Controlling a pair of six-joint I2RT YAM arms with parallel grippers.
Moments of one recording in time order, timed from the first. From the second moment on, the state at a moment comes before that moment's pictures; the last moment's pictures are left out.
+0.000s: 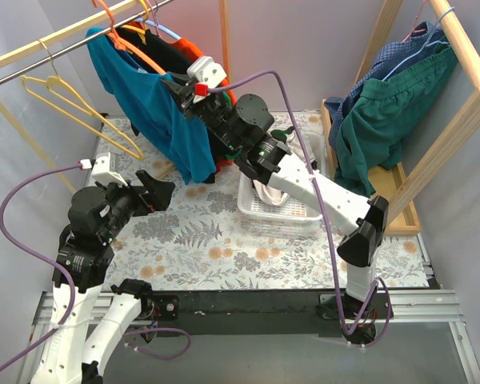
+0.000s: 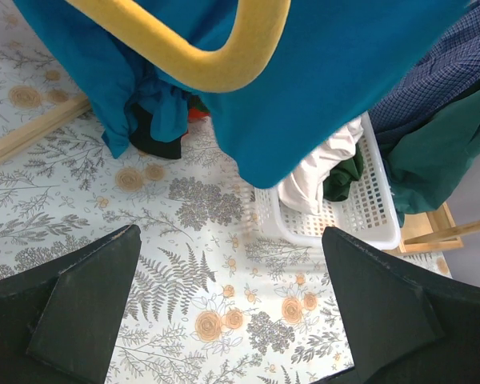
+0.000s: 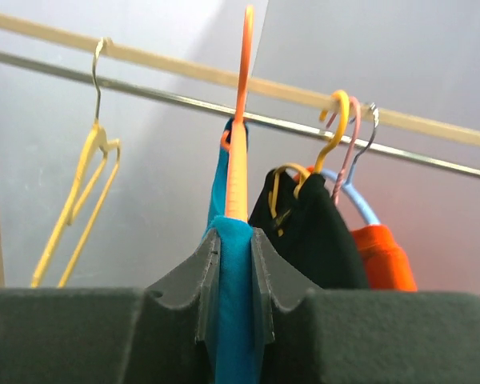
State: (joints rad) left arm -0.21 0.59 1.01 -0.64 0.12 -0.47; right arm 1.02 1.89 2.05 0.32 0.05 -0.25
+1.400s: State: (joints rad) left arm -0.21 0.69 1.22 -0.48 0.58 -0.40; right arm 1.09 0.75 1.04 -0.12 -0.16 -0.09
